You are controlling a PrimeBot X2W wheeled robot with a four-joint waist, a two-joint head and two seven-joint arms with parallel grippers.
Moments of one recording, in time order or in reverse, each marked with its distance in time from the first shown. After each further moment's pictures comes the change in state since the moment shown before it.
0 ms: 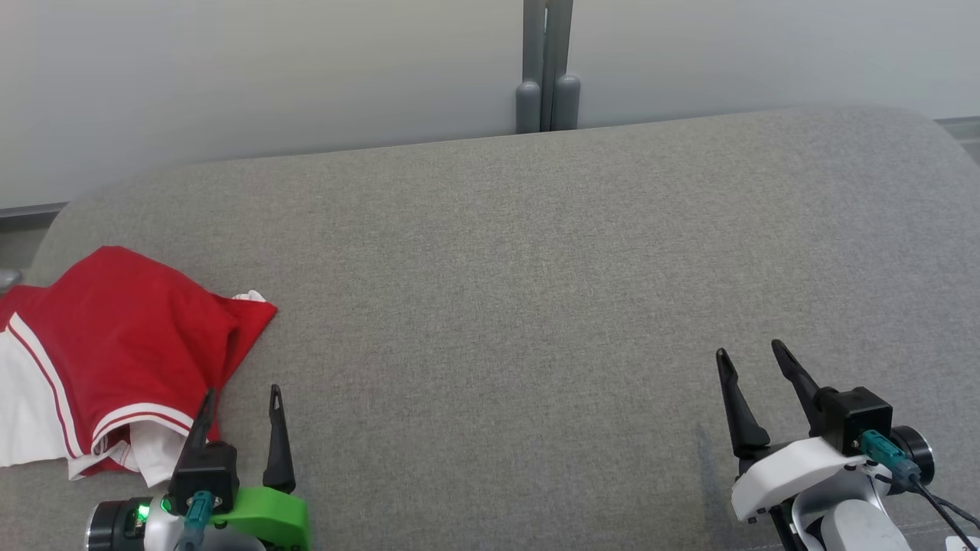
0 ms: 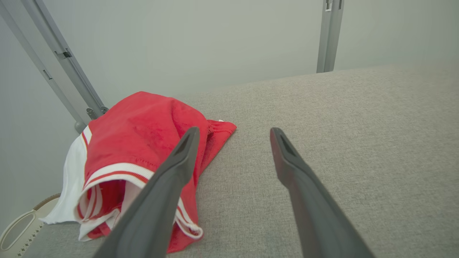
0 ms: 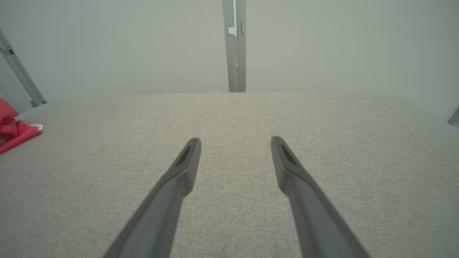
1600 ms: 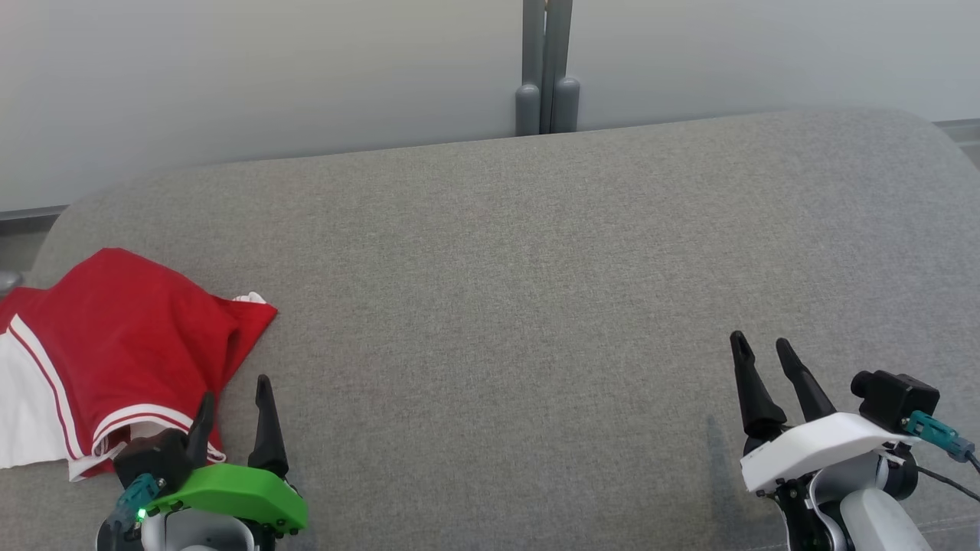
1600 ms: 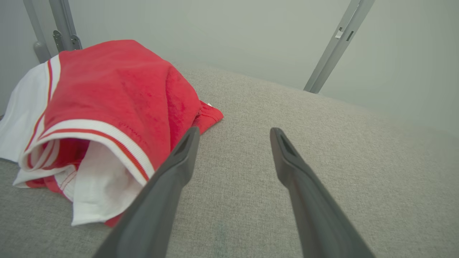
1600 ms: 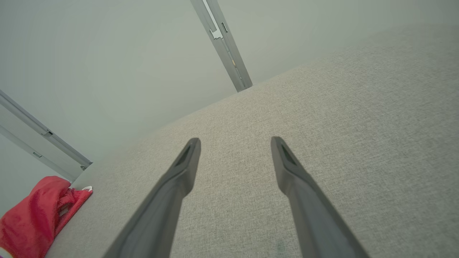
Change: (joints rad) left arm -0.023 -0.002 0.000 -0.016 -0.388 -0.045 0.093; right arm -0.014 -0.008 0.015 -0.036 0.424 0.000 0.105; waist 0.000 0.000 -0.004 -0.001
